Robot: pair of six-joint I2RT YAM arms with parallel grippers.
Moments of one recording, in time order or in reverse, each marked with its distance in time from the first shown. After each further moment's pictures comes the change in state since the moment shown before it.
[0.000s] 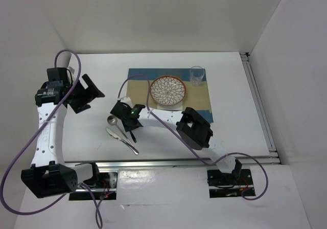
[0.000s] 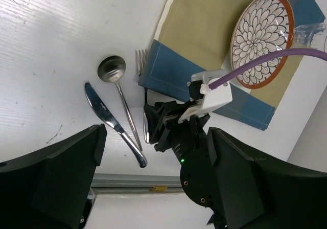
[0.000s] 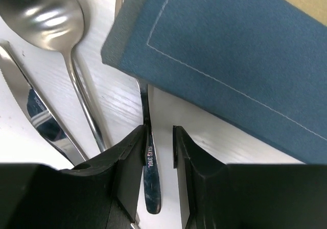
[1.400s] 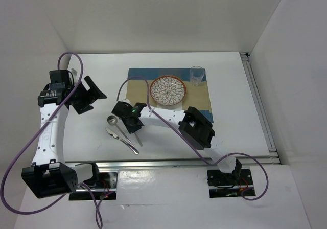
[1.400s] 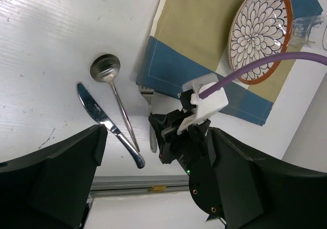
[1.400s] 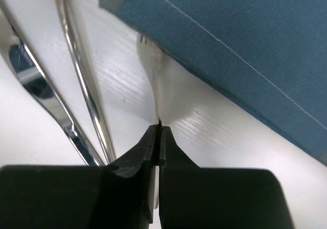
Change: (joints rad) left arm 0.000 -0.002 -0.062 0.053 0.043 0.000; right arm -0.004 -0.032 -0.016 -0.093 -0.096 -0.092
